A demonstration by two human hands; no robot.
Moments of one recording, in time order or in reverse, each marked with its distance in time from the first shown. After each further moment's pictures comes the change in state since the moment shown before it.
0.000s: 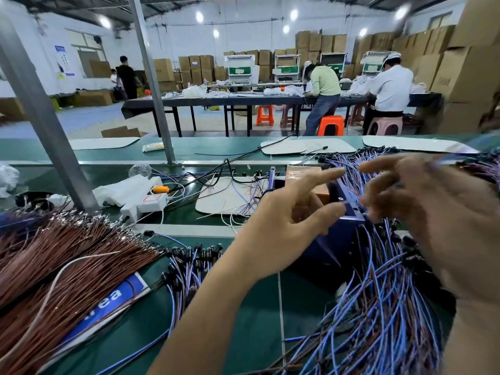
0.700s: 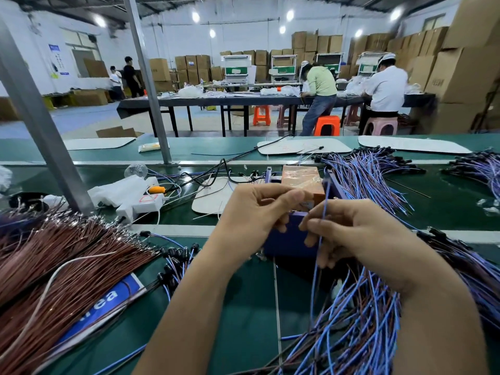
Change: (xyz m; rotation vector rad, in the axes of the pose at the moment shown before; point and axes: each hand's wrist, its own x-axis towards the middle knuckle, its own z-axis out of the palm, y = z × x) left_hand 0.002 -0.008 -0.014 -0.224 0.188 -0.164; right_hand 0.003 0.022 0.028 -0.129 -0.240 0.504
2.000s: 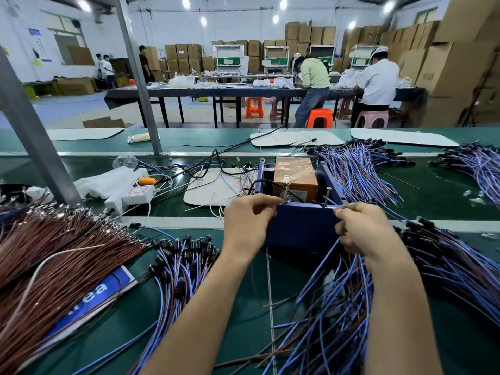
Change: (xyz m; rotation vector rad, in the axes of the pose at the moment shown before) left_hand 0.014 -0.069 0.010 0.345 0.342 -0.165; right_hand 0.043 0.067 -0.021 0.091 0.568 0.326
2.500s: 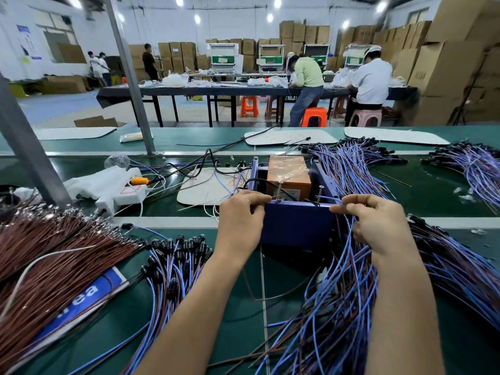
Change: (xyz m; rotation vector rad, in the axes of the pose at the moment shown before) left_hand 0.000 0.005 0.002 0.225 0.055 0.120; right_hand -0.001 0.001 -0.020 0.105 0.088 -0.172
